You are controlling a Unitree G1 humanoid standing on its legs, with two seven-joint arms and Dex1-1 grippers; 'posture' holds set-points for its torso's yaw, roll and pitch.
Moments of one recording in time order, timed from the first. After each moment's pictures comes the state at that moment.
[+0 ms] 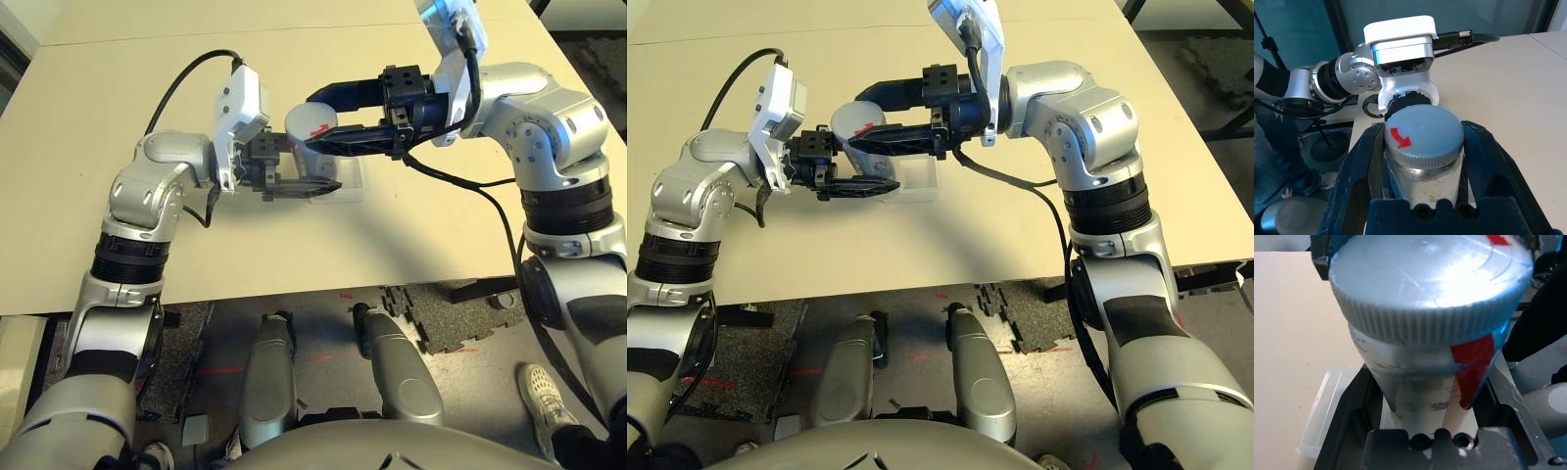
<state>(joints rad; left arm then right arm) -0.72 0.56 -0.10 0.00 -0.41 0.48 -1.25 -1.01 -0.44 0.14 0.00 0.55 0.73 1.15</state>
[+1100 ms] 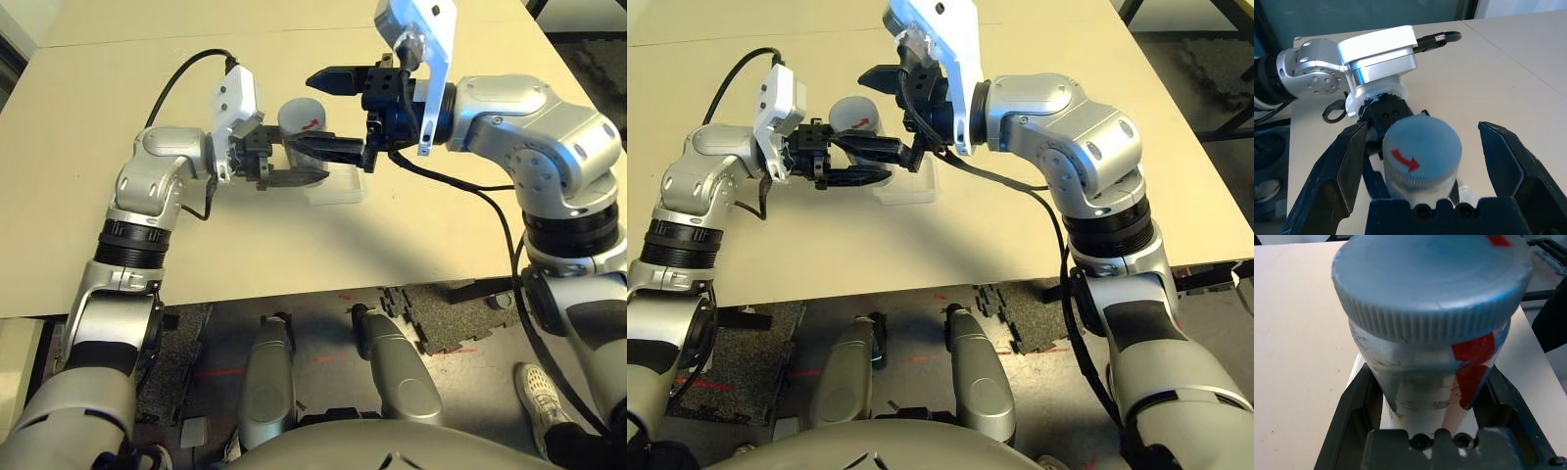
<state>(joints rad) -0.78 0.56 -0.12 0.21 -0.35 0.30 -1.27 -0.98 -0.40 0.21 -0.21 0.52 0.84 0.74</state>
